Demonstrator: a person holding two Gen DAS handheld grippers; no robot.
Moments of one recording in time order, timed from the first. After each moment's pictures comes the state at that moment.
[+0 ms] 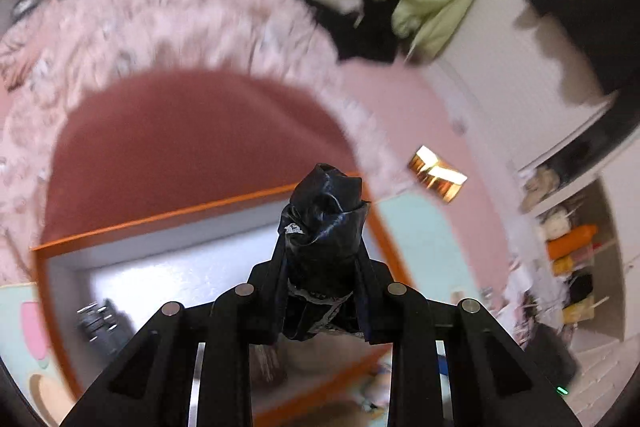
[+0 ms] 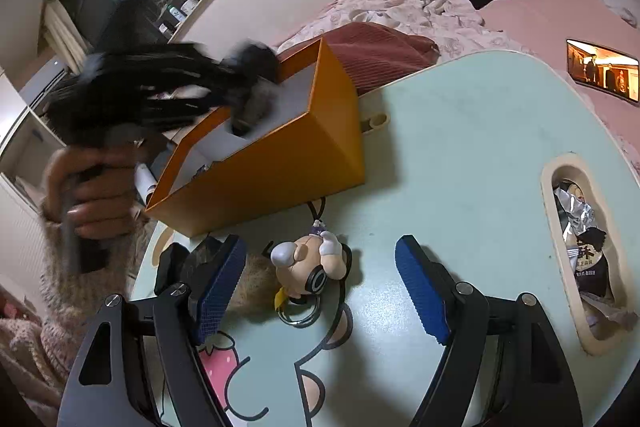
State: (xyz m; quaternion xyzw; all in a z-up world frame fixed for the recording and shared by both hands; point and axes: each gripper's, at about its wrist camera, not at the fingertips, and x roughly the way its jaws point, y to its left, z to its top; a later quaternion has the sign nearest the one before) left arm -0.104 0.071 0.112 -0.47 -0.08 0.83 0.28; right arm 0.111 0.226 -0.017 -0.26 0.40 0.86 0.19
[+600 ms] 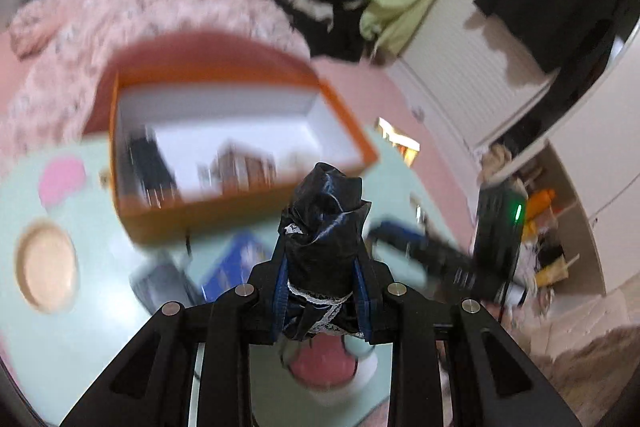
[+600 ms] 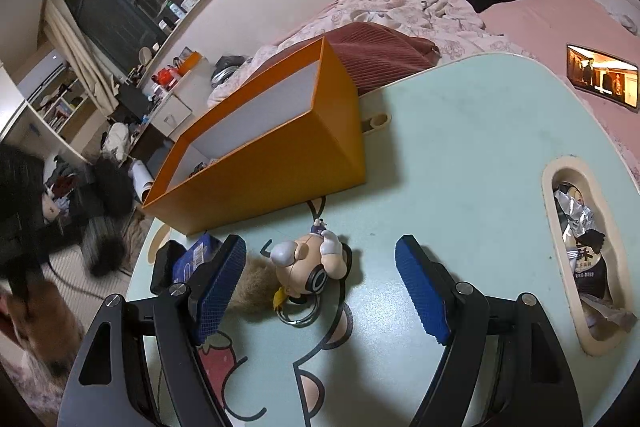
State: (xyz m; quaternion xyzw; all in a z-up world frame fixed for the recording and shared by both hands) left arm 0.030 0.006 0.076 -0.48 -0.09 0.81 0.32; right arm 0.108 0.221 -0.015 -0.27 0.39 0.86 0.19
